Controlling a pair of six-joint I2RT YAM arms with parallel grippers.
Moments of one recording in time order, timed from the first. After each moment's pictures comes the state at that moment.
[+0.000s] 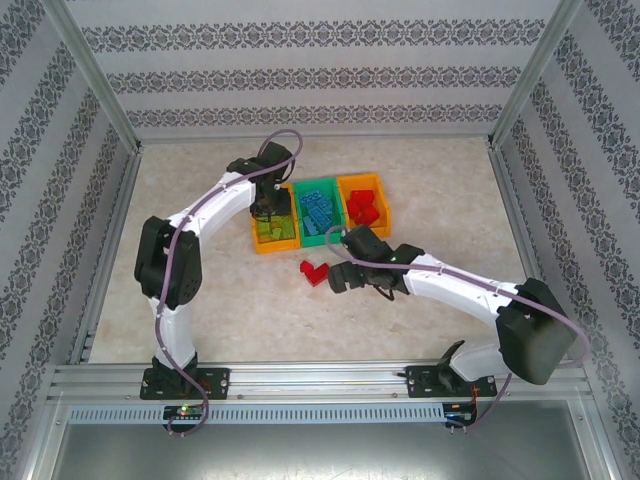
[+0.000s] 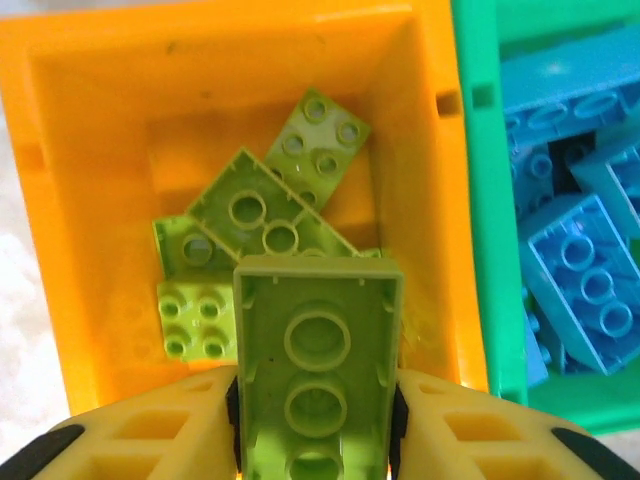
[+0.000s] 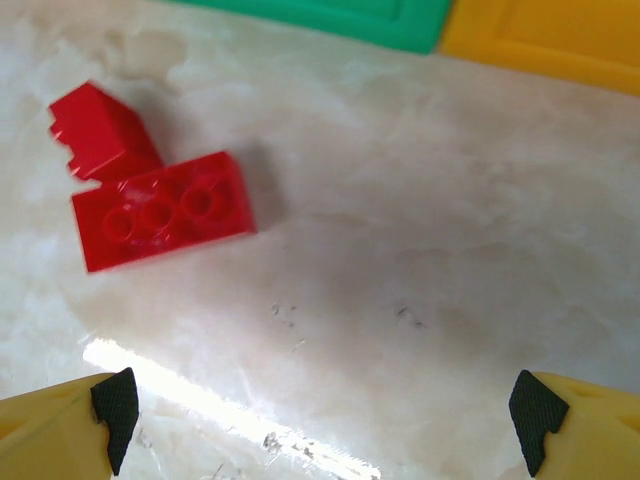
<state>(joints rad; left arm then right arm) -0.40 1.98 1.69 -0.91 -0.07 -0.48 0.77 1.39 0.84 -0.52 0.10 0.37</state>
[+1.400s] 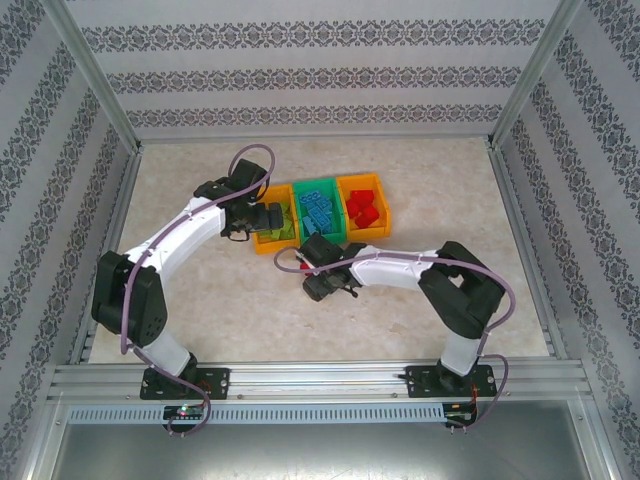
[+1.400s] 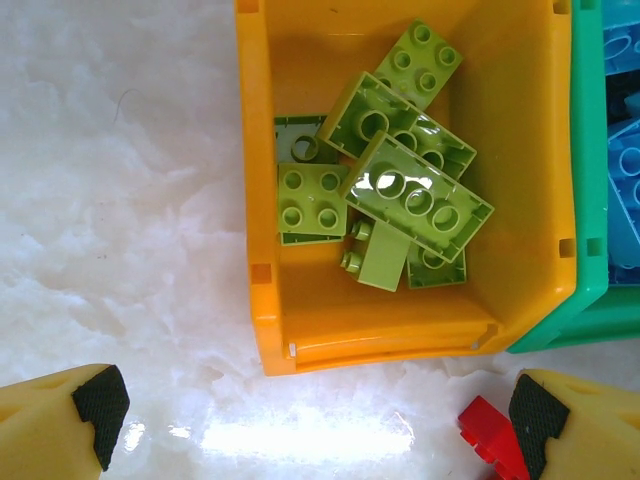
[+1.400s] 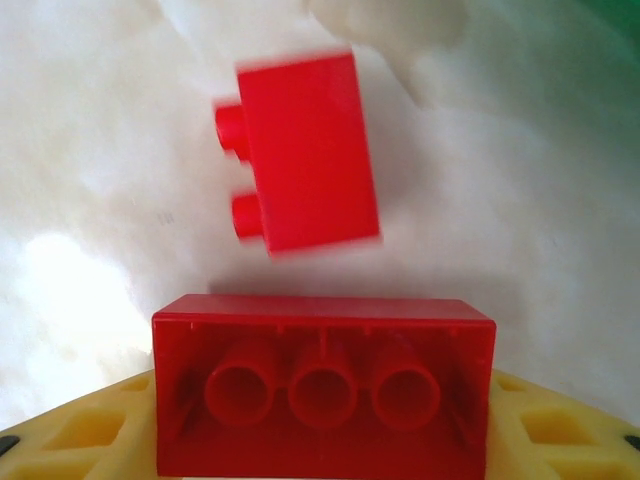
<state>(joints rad) -0.38 1.63 1.33 -0.84 -0.09 -0.54 0.88 1.77 1.02 -0.45 0.08 0.15</state>
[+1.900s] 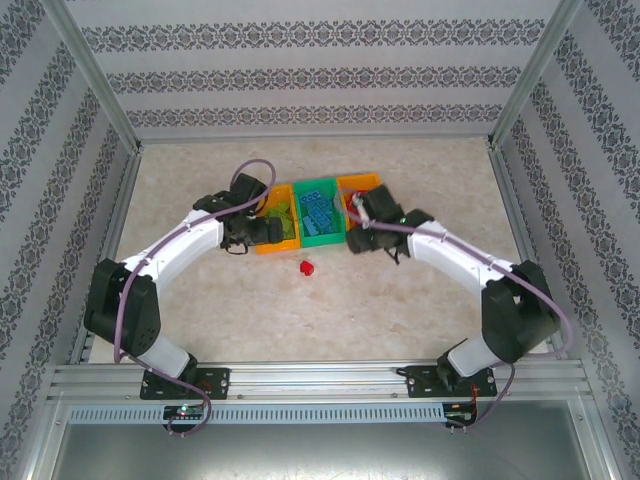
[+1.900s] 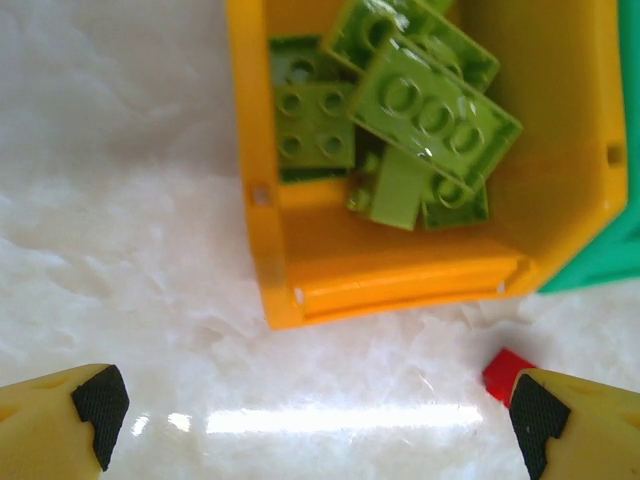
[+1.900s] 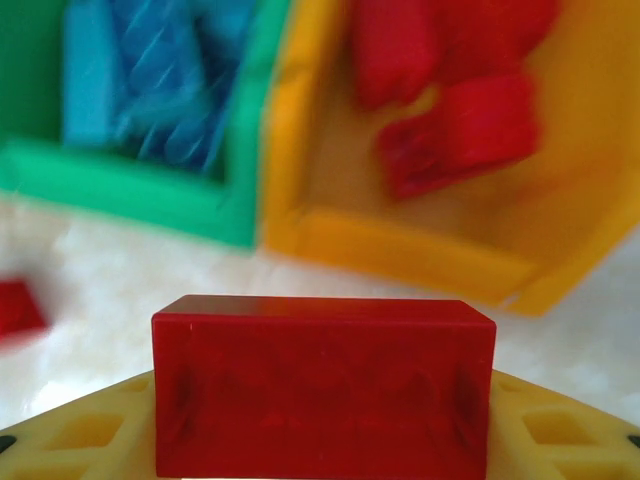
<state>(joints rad) -0.42 1.56 1.18 -0.78 -0.04 -0.50 0.49 1.54 1.11 -0.58 0.04 0.16</state>
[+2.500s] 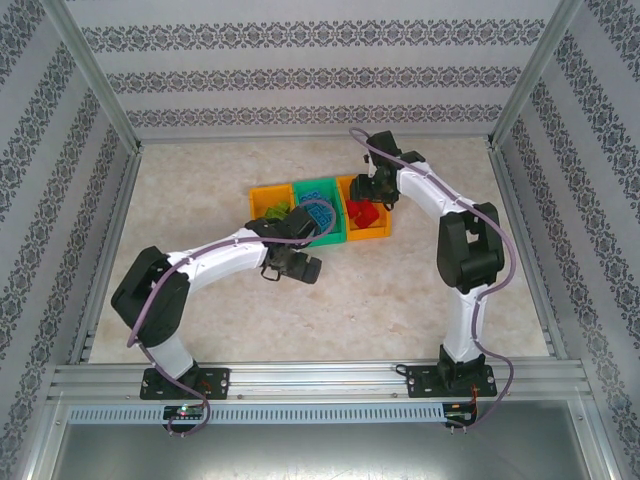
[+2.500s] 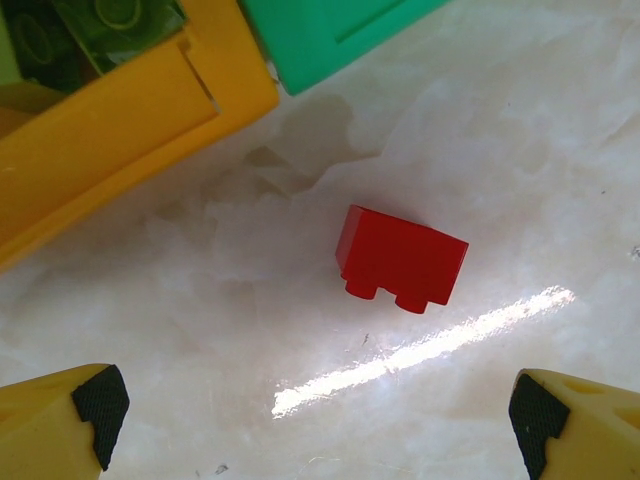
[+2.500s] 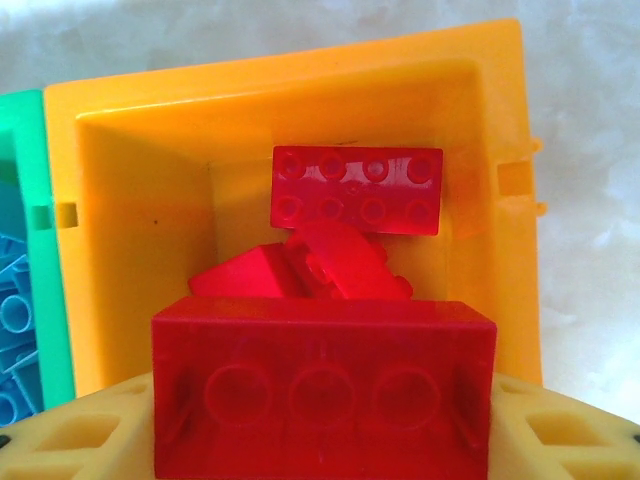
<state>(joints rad) -0.71 1.70 1.16 -0.72 -0.07 -0.38 0.30 2.04 1.68 -0.77 -0.09 0.32</state>
